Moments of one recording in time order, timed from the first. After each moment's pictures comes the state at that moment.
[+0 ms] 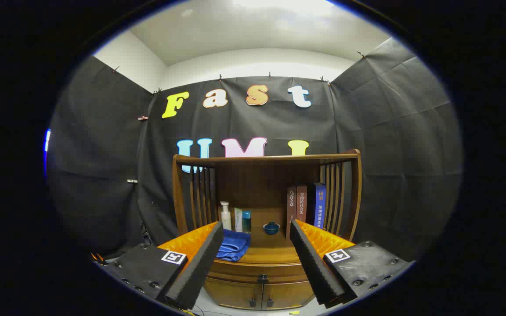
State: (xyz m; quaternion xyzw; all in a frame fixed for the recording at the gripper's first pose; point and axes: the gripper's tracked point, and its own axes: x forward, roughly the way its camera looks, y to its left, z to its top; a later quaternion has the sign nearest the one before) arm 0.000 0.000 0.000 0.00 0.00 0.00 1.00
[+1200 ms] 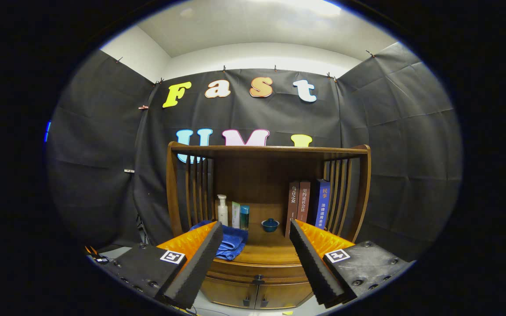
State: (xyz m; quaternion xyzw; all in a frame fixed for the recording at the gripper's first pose) arm 0.027 0.001 -0.012 -0.02 0.02 0.00 1.00
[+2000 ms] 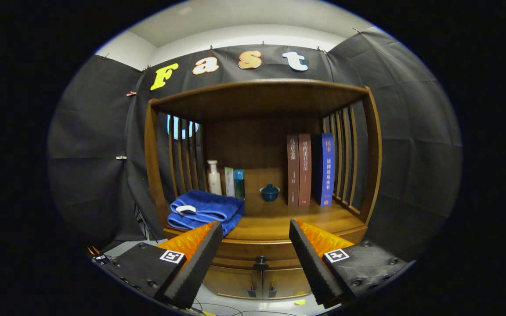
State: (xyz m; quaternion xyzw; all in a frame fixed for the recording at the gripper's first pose) arm 0.070 -0.018 -0.157 0.02 0.10 -0.01 0.99
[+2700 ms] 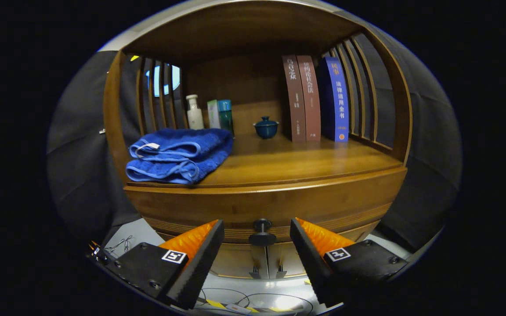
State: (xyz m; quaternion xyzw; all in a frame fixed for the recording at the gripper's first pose) arm 0.113 -0.026 -0.324 0.05 0.24 -0.04 0.97
